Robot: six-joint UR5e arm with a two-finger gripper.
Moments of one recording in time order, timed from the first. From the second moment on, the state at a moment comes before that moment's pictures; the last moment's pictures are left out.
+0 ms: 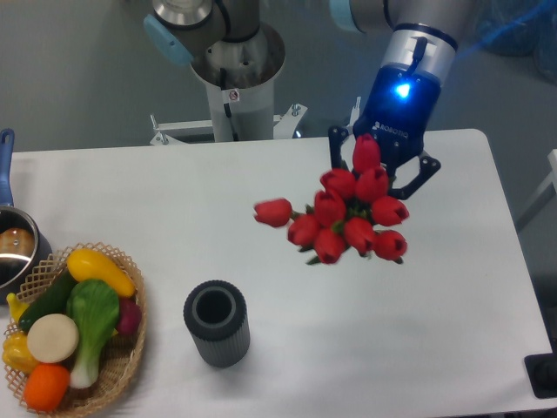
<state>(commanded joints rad) 2.75 -1.71 -1.66 -0.79 0.88 0.91</state>
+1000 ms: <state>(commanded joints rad) 2.57 -1.89 -1.76 -0.82 1.48 1.05</state>
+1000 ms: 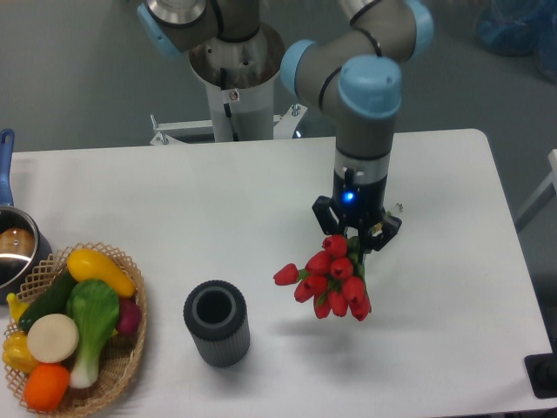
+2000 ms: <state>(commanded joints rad) 2.51 -2.03 -1.75 -0.81 1.48 1.05</state>
